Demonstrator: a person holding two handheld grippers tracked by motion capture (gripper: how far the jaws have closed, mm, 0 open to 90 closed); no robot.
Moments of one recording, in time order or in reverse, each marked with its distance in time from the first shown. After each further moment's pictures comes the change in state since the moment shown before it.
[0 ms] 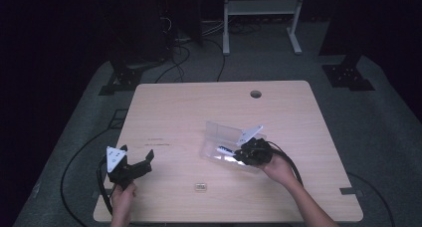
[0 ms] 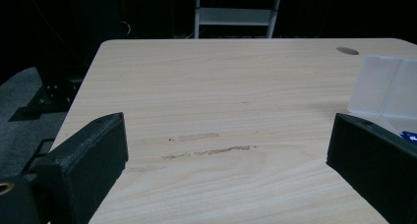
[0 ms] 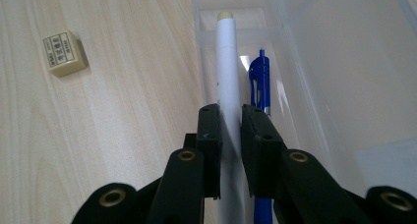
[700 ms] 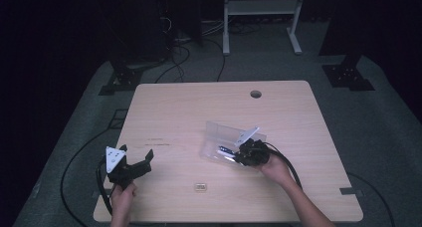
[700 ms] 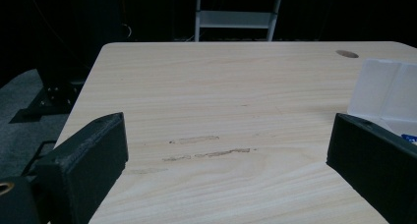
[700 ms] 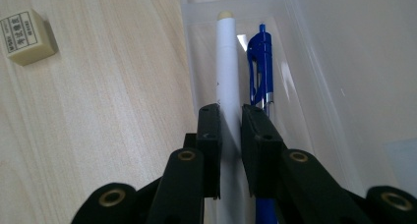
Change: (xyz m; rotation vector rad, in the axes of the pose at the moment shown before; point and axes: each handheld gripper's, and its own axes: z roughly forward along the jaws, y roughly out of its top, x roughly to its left) left arm 0.000 0.001 -0.001 -0.010 0.002 -0.002; right arm -0.008 -0.009 0.023 0.038 0.011 0.032
